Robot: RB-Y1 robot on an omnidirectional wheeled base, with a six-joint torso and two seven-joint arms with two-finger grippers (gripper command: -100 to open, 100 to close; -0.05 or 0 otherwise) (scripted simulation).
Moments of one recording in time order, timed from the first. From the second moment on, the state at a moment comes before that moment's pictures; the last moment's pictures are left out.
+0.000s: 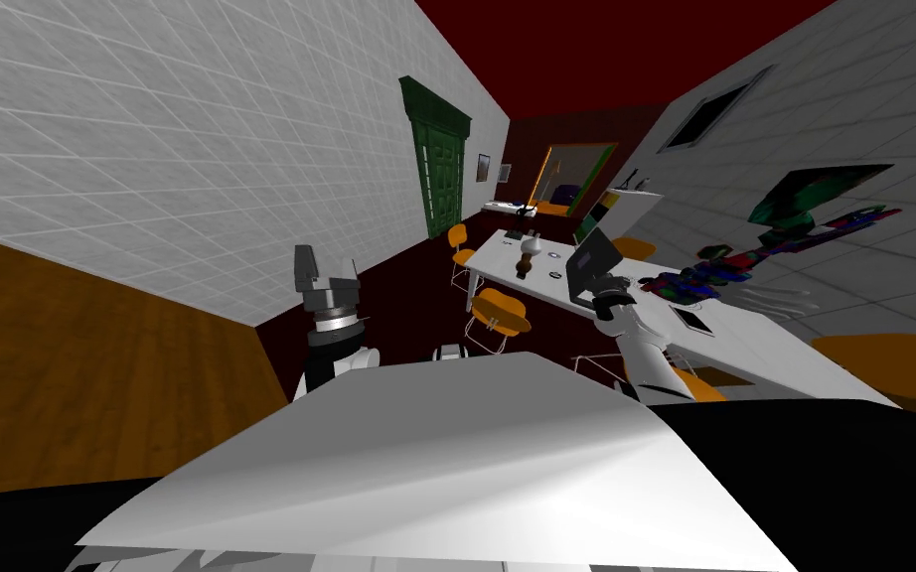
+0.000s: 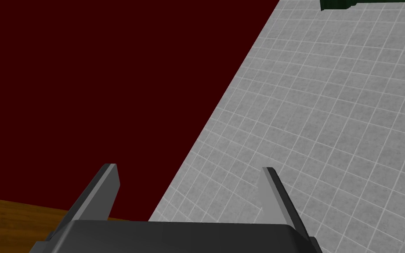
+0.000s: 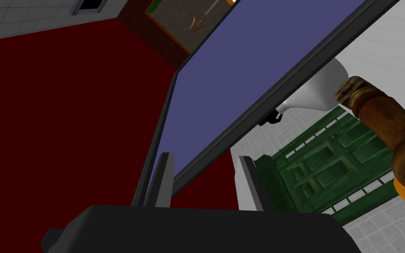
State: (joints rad) left arm 0.51 0.02 -0.04 -2.35 -0.03 -0.47 0.02; right arm 0.07 -0.76 -0.48 -1.22 0.83 0.01 0.72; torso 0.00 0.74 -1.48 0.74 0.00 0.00
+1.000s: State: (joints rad) left arm 0.51 0.02 -0.04 -2.35 -0.03 -0.47 0.02; right arm -0.04 -0.66 -0.51 -1.15 0.65 -0.07 0.56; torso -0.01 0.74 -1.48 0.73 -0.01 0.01
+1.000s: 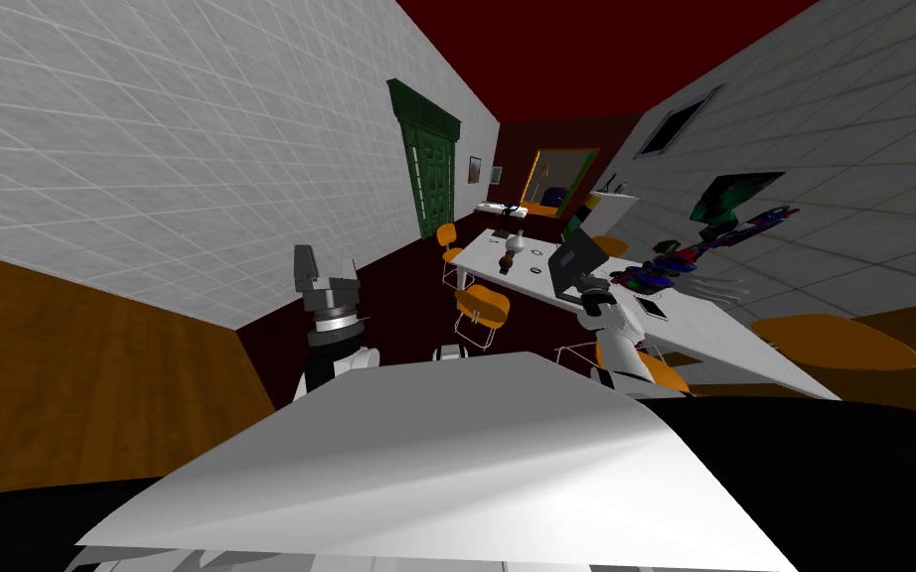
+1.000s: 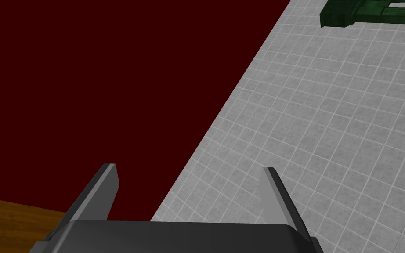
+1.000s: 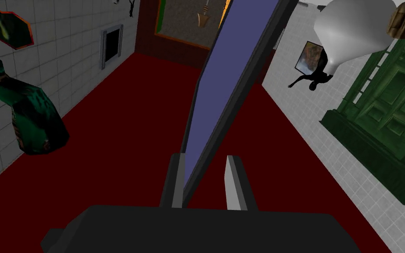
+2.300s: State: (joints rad) left arm 0.51 0.02 -0.04 -2.35 -0.03 -0.47 0.02; right arm -0.10 -0.49 -0.58 -1.07 0.49 -0.23 0.45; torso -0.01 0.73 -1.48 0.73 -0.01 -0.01
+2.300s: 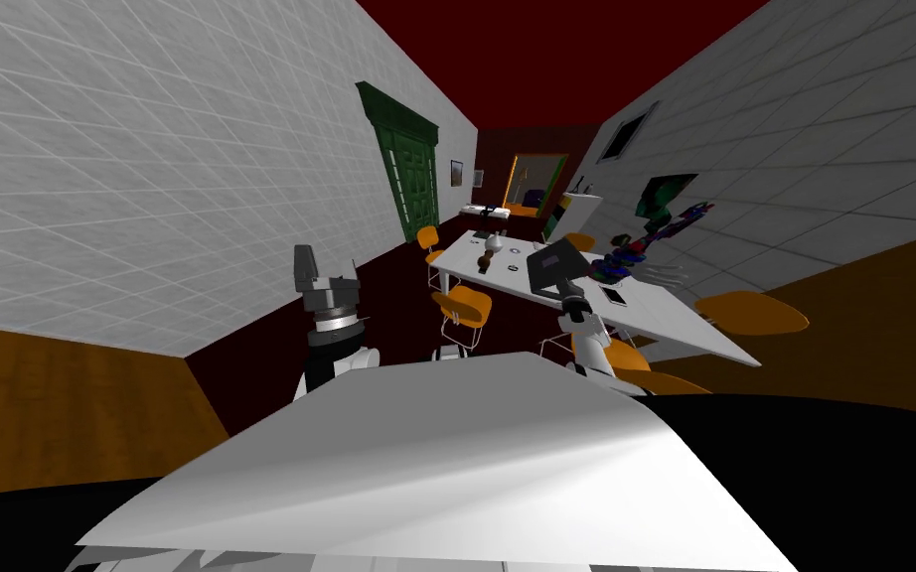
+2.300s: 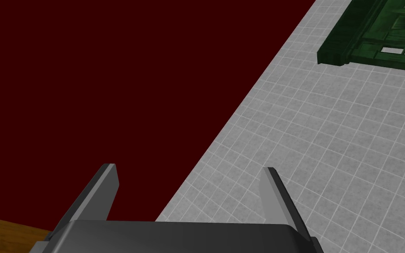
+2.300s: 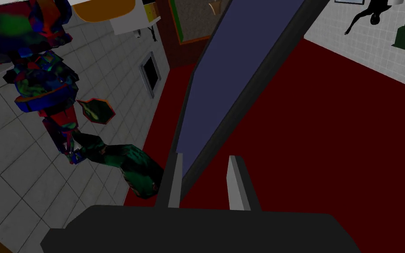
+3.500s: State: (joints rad) left arm 0.51 0.02 -0.04 -2.35 -0.03 -0.47 0.02; right arm -0.12 -0.44 -0.57 -1.04 0.41 -0.25 0.37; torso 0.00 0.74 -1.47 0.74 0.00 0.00
